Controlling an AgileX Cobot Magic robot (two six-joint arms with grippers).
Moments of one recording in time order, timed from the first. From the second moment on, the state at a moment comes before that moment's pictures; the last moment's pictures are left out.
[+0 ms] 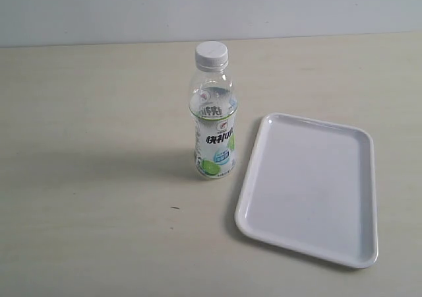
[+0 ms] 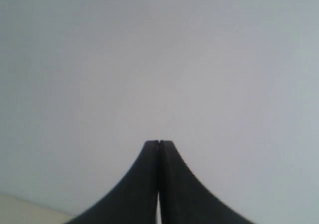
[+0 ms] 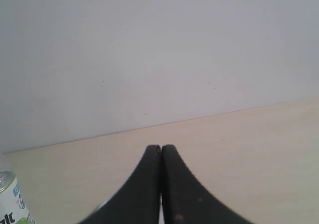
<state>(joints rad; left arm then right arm) 0.05 0.14 0.00 0.29 -0.45 -0.78 -0.06 0.01 0.00 -0.03 0.09 0.24</state>
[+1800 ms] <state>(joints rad) -0.07 1.40 -0.67 -1.52 0.38 1.37 -0.06 0.01 0.00 -0.03 0.07 0.24</state>
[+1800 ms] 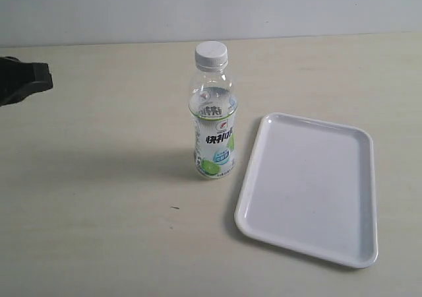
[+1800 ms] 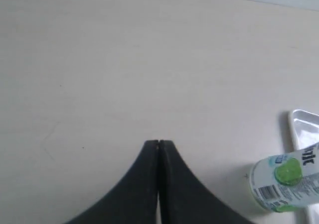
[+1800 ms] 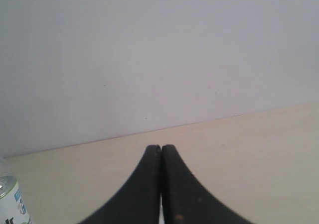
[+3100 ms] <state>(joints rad) -0.09 1.98 -0.75 1.35 -1.15 -0.41 -0.06 0.01 0.00 -0.03 0.07 0.24</state>
